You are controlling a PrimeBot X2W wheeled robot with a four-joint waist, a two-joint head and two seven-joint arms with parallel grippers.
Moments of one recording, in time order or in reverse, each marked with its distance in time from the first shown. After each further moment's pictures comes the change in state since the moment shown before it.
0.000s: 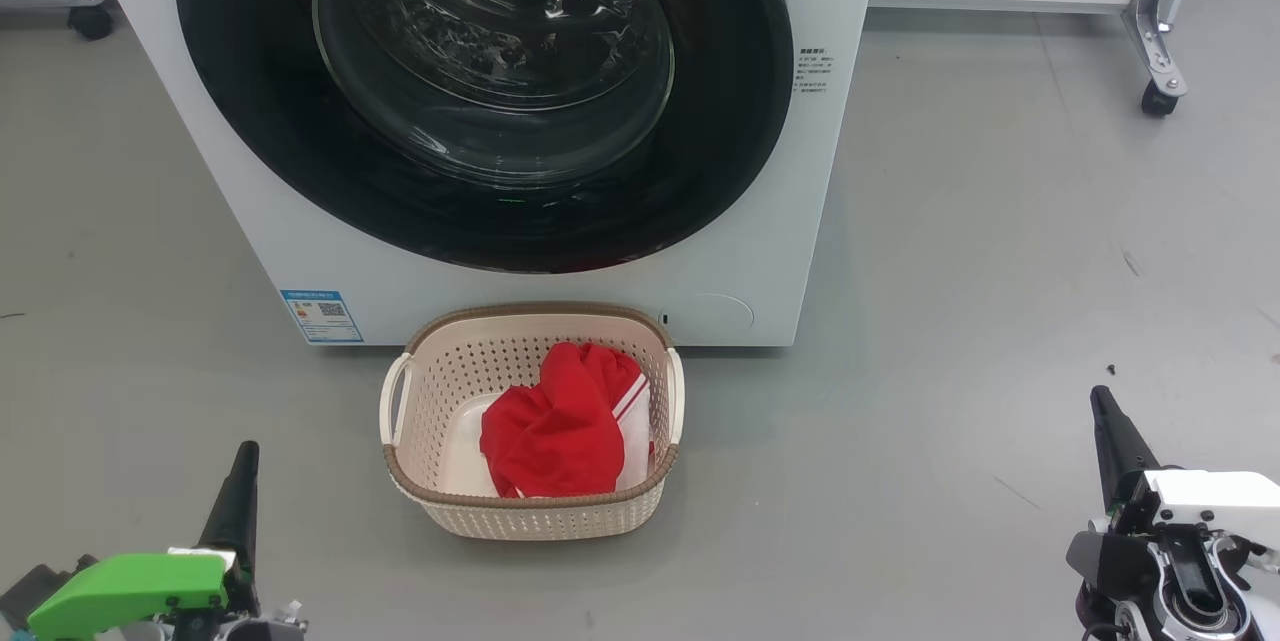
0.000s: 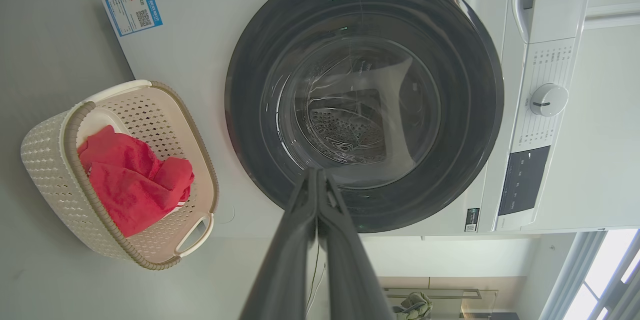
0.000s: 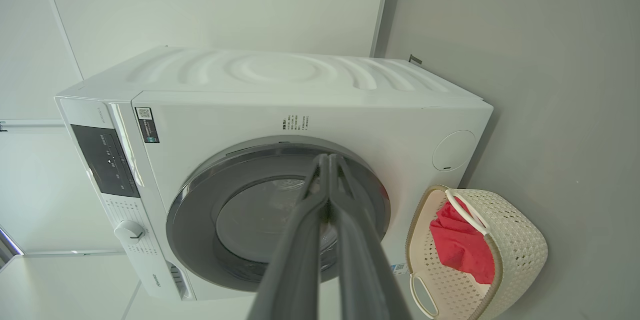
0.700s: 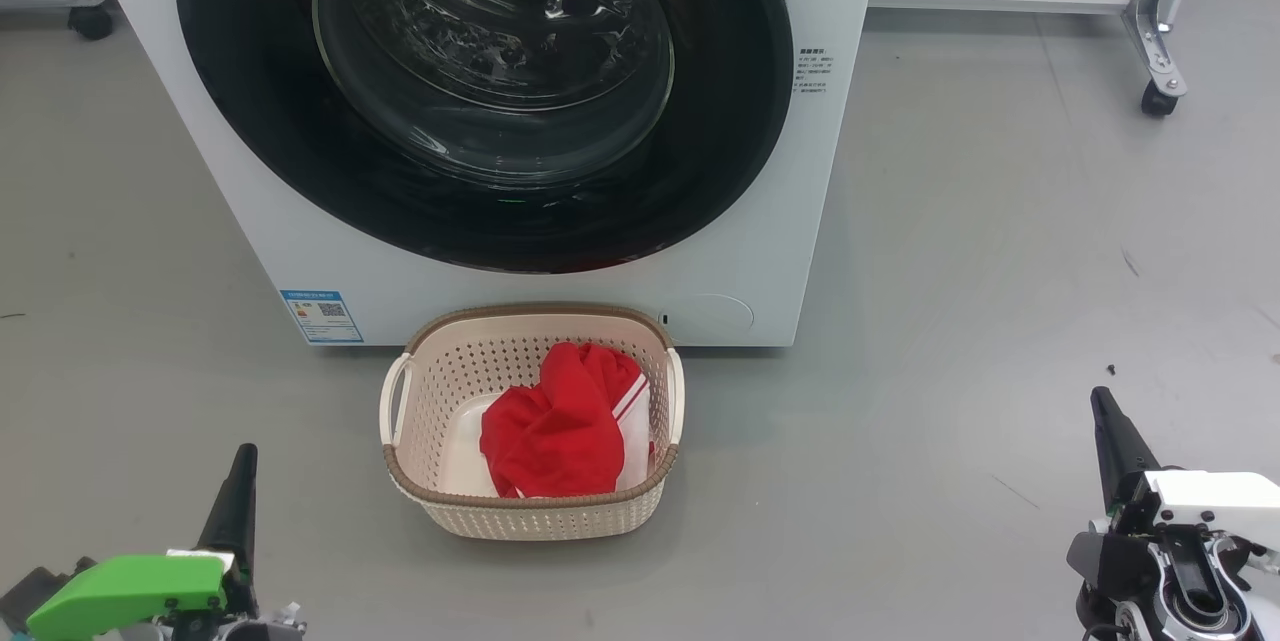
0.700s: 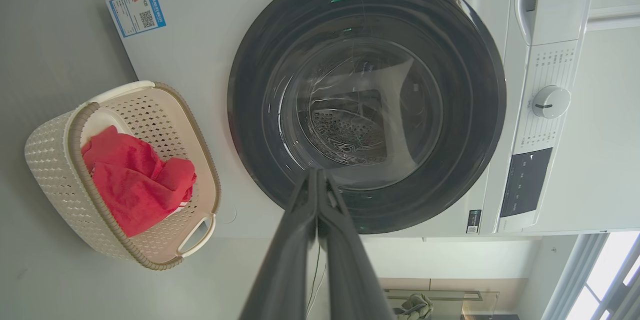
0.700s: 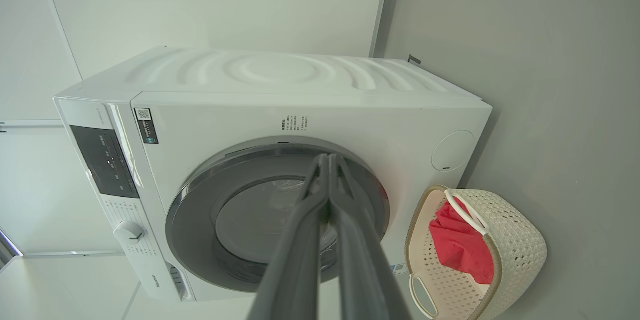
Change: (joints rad) left arm -0.001 0.000 0.003 0.010 0.000 -0.003 0.001; right arm -0.001 0.000 -0.002 0.005 0.000 0.002 0.002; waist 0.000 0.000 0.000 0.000
